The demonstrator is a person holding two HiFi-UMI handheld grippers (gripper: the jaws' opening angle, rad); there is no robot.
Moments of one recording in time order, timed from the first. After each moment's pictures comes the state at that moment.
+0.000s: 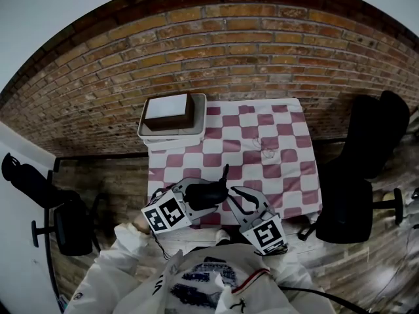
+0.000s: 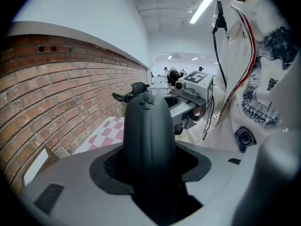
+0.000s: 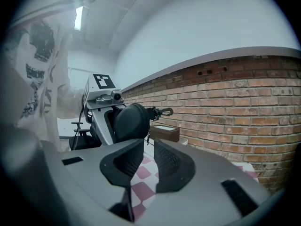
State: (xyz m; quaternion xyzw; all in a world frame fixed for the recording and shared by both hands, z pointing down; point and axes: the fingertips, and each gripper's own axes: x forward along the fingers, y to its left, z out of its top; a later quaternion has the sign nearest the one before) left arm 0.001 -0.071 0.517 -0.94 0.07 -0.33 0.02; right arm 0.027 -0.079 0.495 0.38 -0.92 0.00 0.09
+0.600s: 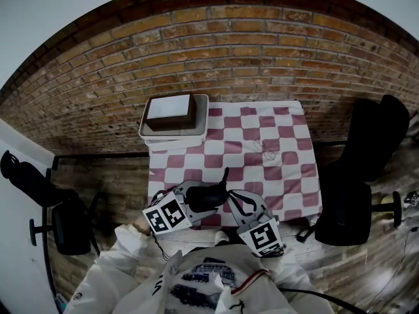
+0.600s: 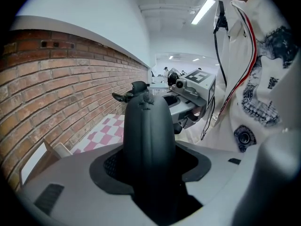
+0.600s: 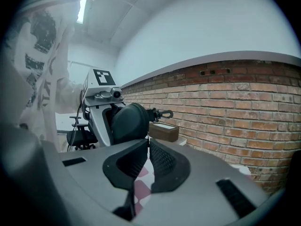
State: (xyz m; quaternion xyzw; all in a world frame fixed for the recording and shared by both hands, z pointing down) left arm -0.006 -0.069 0.525 -0.94 0.07 -0.33 0.00; right arm 0.019 -0.081 0.501 0.38 -0.92 -0.02 0.12
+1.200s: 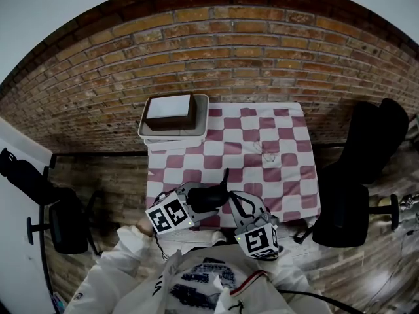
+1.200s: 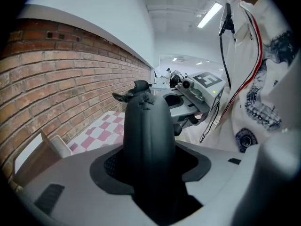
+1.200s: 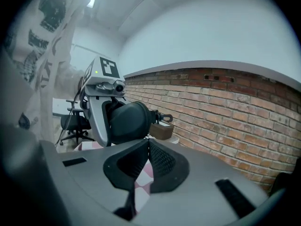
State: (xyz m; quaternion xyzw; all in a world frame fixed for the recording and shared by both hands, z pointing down) left arm -0.005 -0.072 0.535 -0.94 0.07 -0.33 -0.03; right arm 0.021 -0.084 0.512 0.41 -0.89 -0.06 0.17
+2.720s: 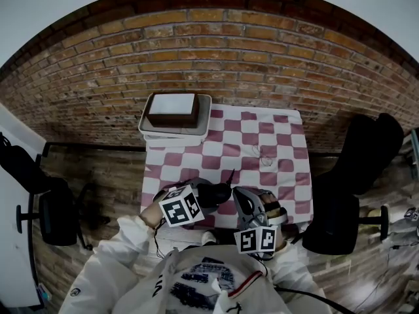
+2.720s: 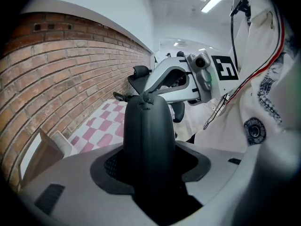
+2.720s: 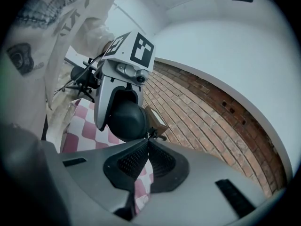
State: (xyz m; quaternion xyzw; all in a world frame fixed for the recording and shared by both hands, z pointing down) left arm -0.002 -0.082 0.563 -0.91 0.07 -0.41 -0.02; right arm 0.029 -0.097 0.510 0.38 -0.82 -0.27 0.34
